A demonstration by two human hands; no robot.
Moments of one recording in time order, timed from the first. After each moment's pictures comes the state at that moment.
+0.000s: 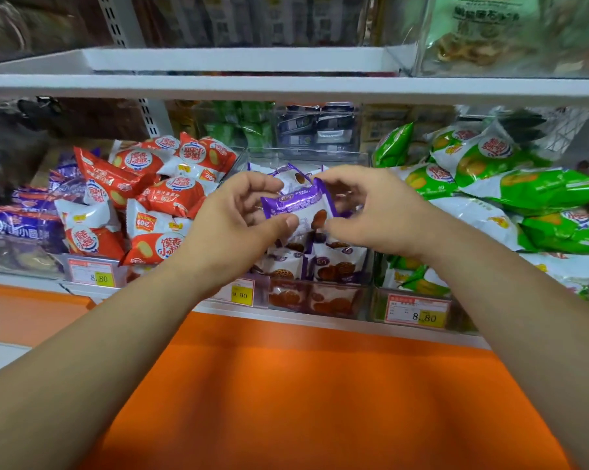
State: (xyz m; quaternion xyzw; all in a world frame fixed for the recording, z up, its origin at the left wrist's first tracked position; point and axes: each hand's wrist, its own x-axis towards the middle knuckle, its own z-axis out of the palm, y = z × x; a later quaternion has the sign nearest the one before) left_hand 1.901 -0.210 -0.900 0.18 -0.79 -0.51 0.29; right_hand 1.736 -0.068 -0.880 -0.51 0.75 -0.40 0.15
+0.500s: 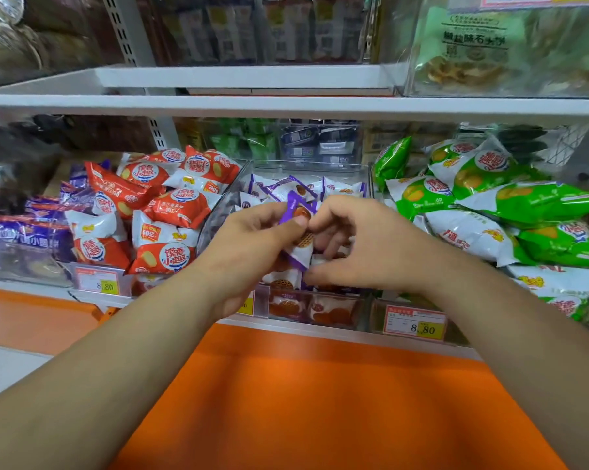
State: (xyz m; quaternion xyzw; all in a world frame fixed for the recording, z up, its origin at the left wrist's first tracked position) left_hand 1.889 -0.189 -0.896 0.22 -0.70 -0.65 0.21; right_hand 1.760 -0.052 -0.880 -0.55 0.72 -0.40 0.15
